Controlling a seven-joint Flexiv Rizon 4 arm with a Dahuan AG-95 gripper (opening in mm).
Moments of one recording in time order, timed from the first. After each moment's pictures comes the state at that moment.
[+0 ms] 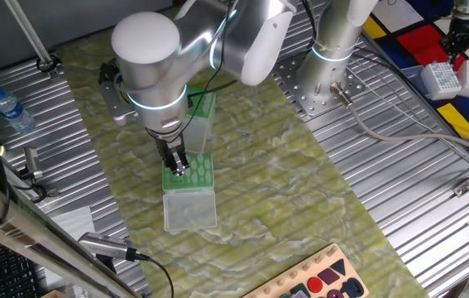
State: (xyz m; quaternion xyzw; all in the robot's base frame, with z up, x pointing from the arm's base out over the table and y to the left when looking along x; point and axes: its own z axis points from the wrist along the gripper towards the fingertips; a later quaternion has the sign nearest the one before) arm 0.563 0.146 0.151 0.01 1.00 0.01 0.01
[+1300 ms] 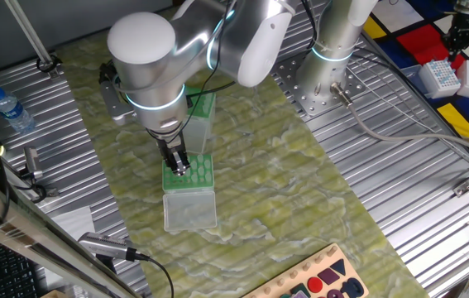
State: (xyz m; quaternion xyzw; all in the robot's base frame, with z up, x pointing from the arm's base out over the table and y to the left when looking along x) arm 0.556 0.147 0.148 0.02 1.00 0.02 0.00
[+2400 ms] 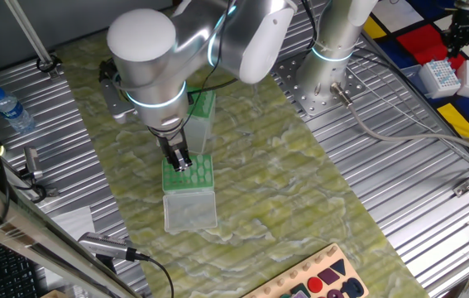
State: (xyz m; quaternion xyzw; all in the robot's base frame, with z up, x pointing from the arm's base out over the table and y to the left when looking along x) arm 0.552 0.145 0.171 0.01 1.00 0.01 -0.01
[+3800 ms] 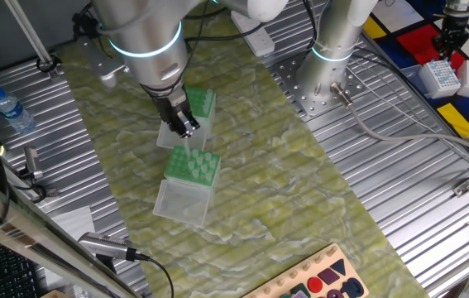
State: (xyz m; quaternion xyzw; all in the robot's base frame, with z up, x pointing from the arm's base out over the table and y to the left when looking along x) arm 0.529 0.140 0.294 -0.11 0.99 -0.02 -0.05
